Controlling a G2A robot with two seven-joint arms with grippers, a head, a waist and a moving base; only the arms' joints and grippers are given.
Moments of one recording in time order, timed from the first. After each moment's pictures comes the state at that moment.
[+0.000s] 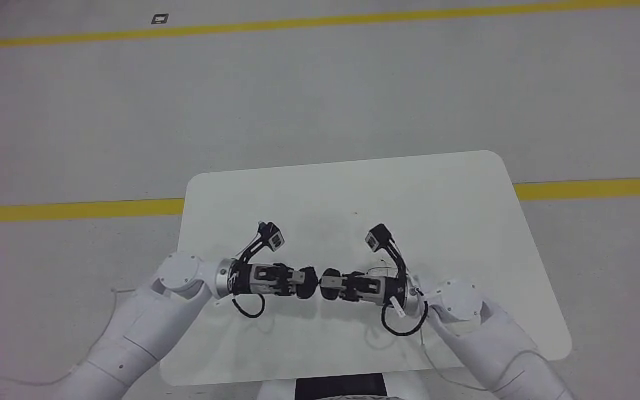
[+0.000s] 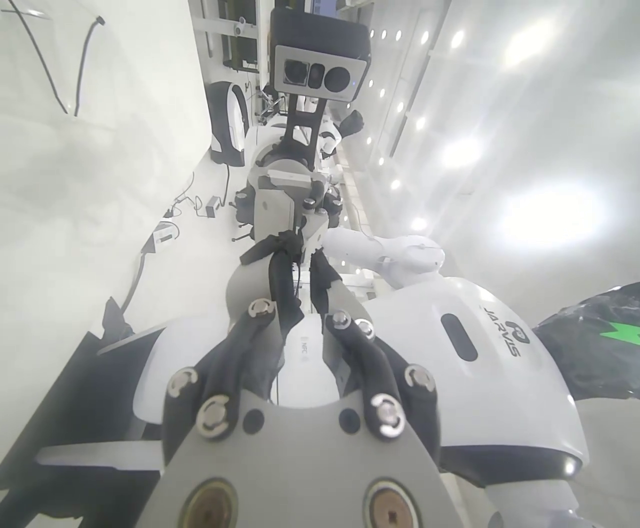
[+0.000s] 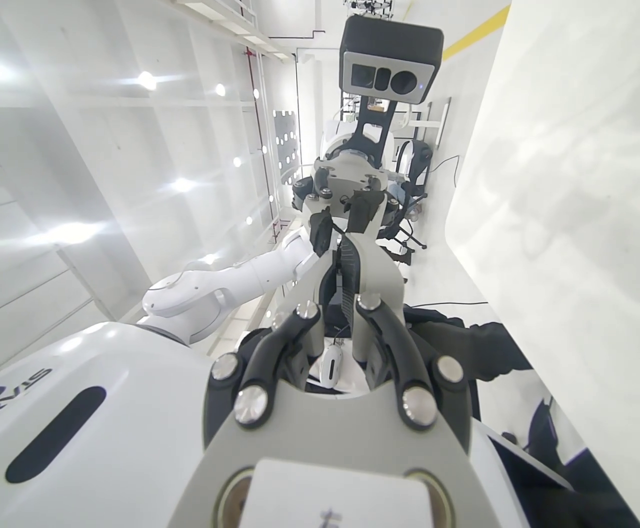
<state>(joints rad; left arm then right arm) 1.28 -0.90 -0.95 -1.51 -0.75 -0.23 -1.22 -1.51 -1.11 1.03 -1.69 0.38 -0.26 0.87</state>
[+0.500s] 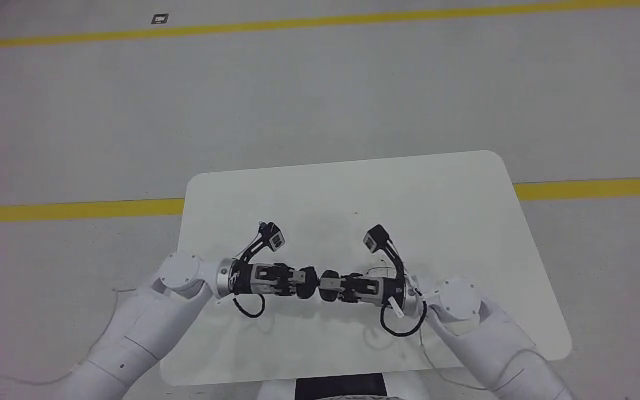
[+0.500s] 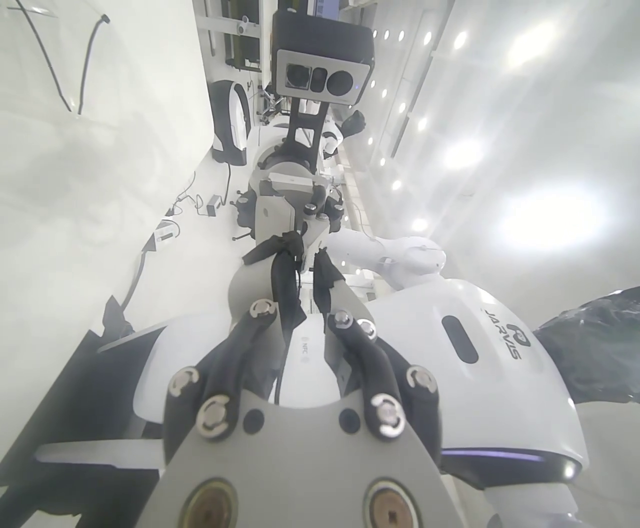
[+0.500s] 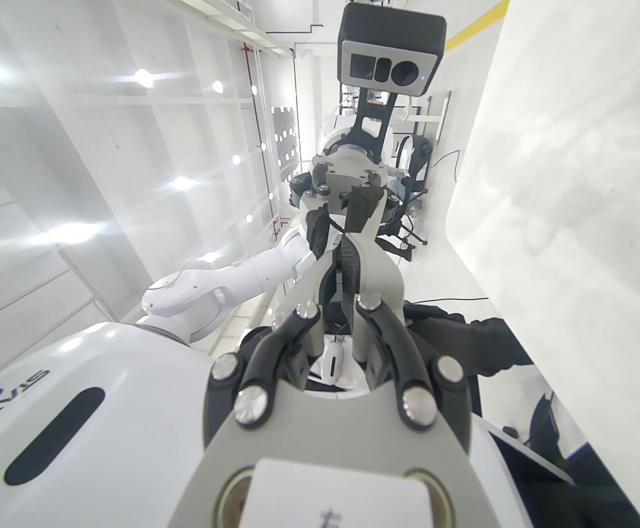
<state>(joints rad) 1.28 -0.90 -0.95 -1.51 -0.74 -0.22 -1.22 -1.50 -1.10 1.02 -1.68 0.38 -0.25 0.87</state>
